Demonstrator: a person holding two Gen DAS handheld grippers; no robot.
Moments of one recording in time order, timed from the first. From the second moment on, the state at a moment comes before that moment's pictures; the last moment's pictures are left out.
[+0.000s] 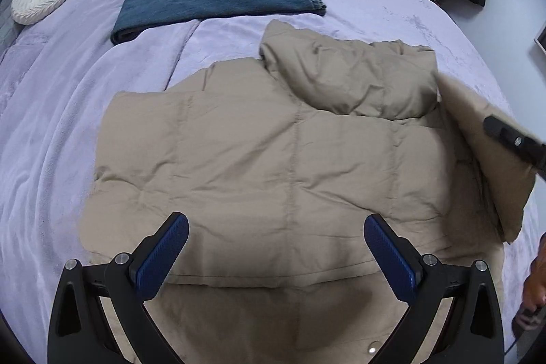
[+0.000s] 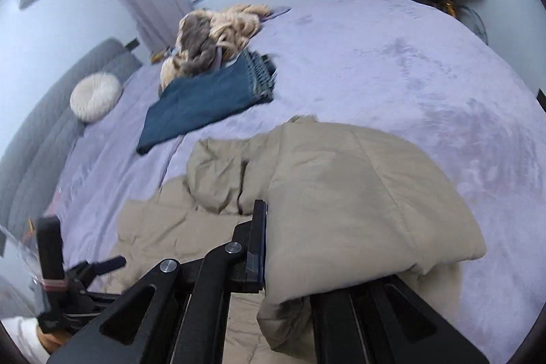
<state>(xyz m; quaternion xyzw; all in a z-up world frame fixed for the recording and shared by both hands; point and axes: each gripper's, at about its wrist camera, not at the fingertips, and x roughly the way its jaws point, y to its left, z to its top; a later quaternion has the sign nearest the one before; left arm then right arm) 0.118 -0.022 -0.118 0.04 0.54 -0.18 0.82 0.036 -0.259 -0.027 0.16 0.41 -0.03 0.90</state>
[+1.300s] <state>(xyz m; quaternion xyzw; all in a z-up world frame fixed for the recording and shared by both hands) 0.164 0.064 -0.130 -0.27 0.55 -0.34 0.72 0.050 -0.127 -0.075 0.12 0.52 0.03 0.84</state>
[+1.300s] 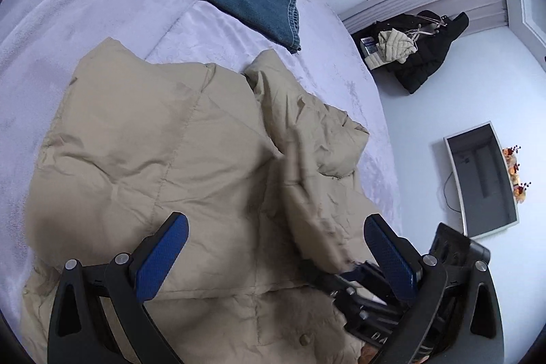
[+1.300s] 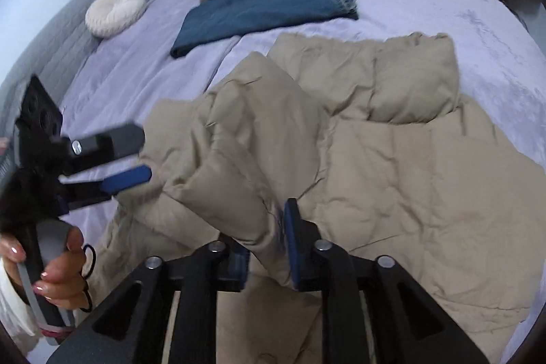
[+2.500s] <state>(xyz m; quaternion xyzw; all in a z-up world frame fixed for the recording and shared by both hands) 0.158 0.009 -0.166 -0.07 0.56 -0.27 0.78 -0.102 -0.372 -0.147 0.47 0.43 -0.16 0.75</state>
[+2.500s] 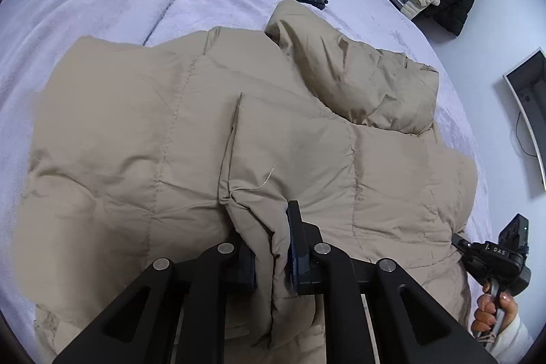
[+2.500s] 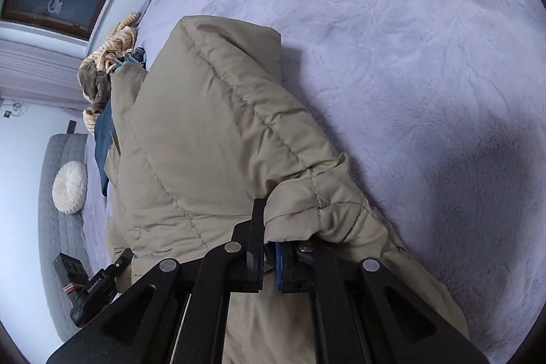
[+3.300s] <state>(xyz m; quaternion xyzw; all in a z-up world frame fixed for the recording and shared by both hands) 0.169 -0.038 -0.157 0.05 0.52 -0.25 0.82 -0.044 -0.445 -0.128 0.52 0.39 -0.16 0.75</state>
